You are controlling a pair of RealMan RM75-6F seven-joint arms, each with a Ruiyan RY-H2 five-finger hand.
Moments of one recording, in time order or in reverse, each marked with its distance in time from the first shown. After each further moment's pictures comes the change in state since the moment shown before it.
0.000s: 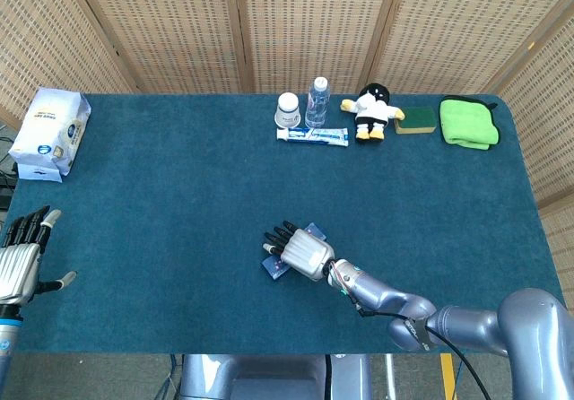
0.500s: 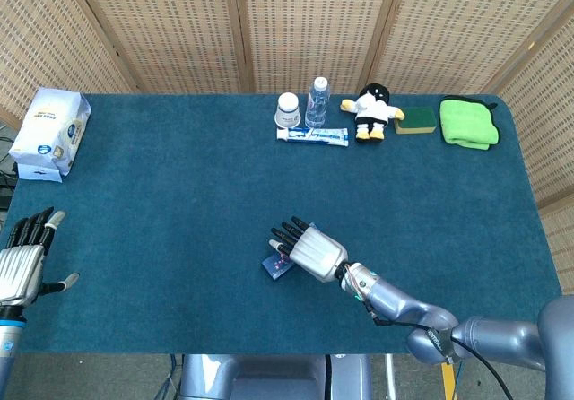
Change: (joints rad) left arm 0.000 -0.009 0.005 -0.004 0.008 0.005 0.020; right arm -0.061 0.134 0.015 -0.186 0.019 0.049 -0.074
